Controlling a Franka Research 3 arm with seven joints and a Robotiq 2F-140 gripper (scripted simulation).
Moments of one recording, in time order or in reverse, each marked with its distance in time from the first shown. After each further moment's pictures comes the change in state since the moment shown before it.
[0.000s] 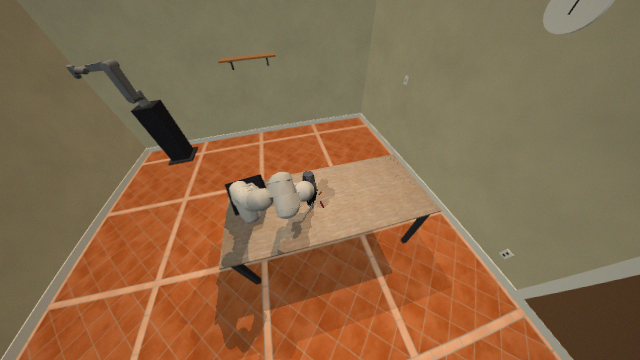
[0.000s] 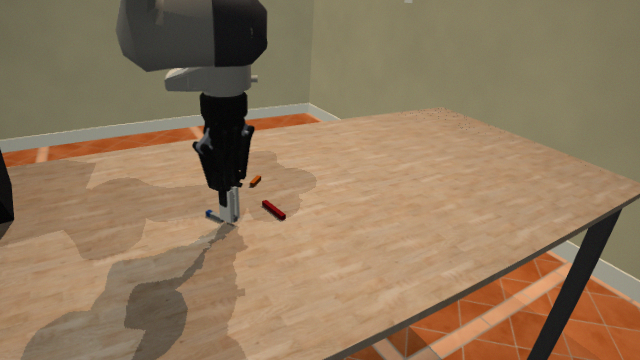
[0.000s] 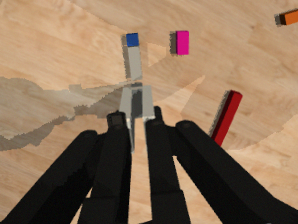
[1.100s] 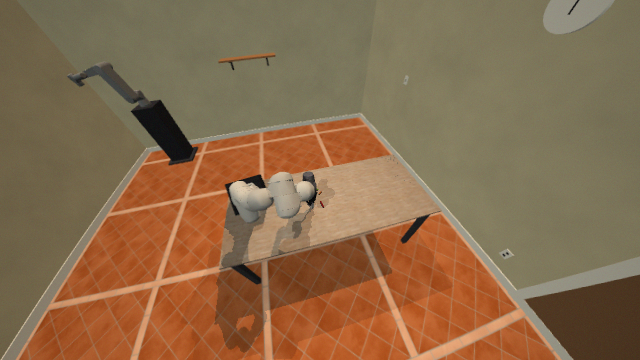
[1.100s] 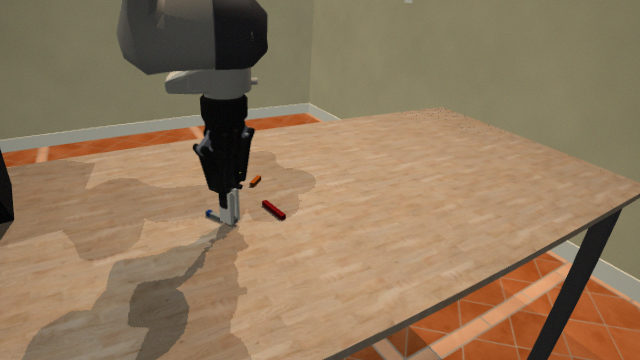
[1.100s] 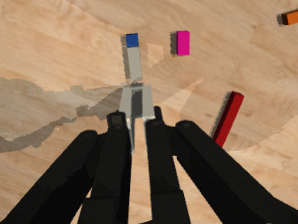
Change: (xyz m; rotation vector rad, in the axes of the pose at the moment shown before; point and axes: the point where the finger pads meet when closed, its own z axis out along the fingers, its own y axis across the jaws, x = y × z) arm 0.000 0.000 0.004 0.000 0.000 0.002
